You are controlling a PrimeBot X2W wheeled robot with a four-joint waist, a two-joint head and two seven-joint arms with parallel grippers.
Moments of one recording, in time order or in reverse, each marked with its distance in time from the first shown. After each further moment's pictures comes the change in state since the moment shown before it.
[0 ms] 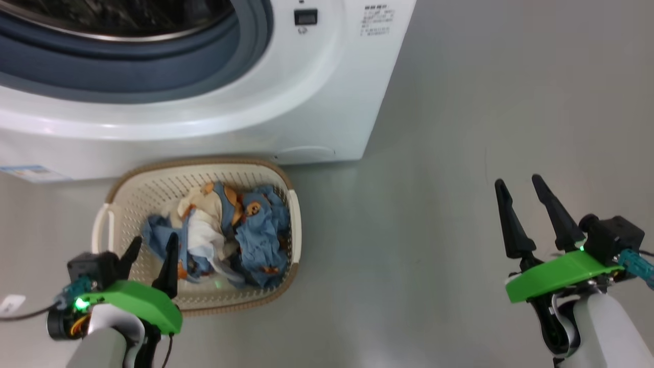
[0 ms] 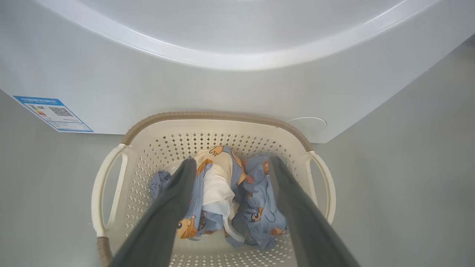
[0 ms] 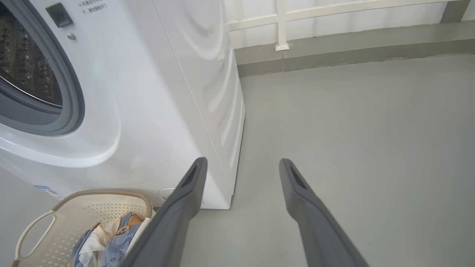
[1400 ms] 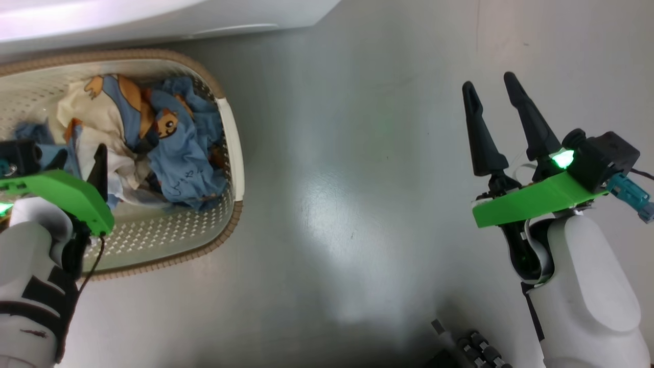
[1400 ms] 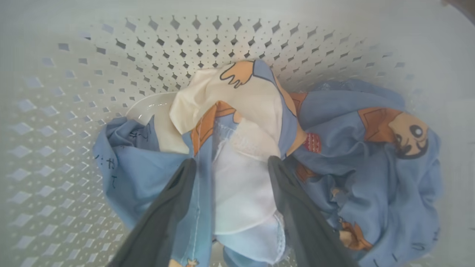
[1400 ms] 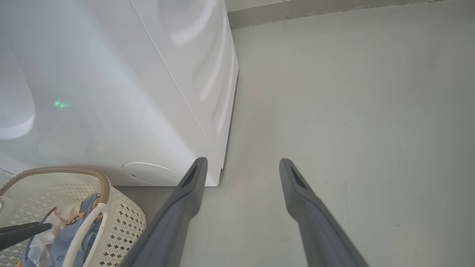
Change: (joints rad) left arm -0.557 0.121 -0.316 0.520 -0.253 0.000 0.037; right arm -0.256 0.069 0.065 -0.055 -0.016 0.000 0.000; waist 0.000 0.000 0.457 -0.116
